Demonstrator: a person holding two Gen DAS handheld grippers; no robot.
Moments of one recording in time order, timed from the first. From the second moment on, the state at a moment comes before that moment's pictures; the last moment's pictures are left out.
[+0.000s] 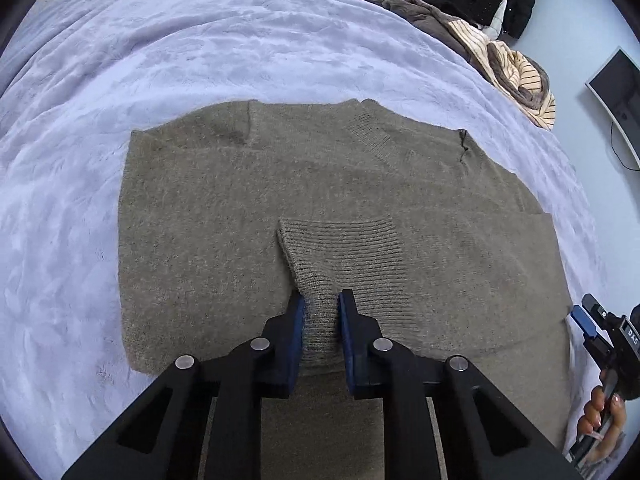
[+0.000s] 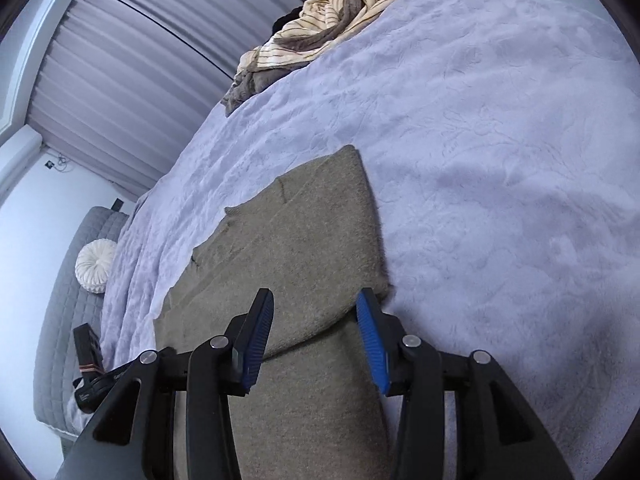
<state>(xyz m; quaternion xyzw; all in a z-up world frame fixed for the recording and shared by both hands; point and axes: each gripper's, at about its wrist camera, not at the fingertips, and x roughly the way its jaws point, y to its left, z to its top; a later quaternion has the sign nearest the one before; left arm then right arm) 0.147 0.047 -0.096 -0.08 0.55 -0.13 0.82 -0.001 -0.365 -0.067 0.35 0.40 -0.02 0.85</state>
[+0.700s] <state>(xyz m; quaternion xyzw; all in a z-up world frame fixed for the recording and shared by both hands) 0.060 0.075 -0.090 -0.03 0.50 -0.05 0.86 -0.045 -0.365 -0.078 0.34 0.44 -0.04 0.83</state>
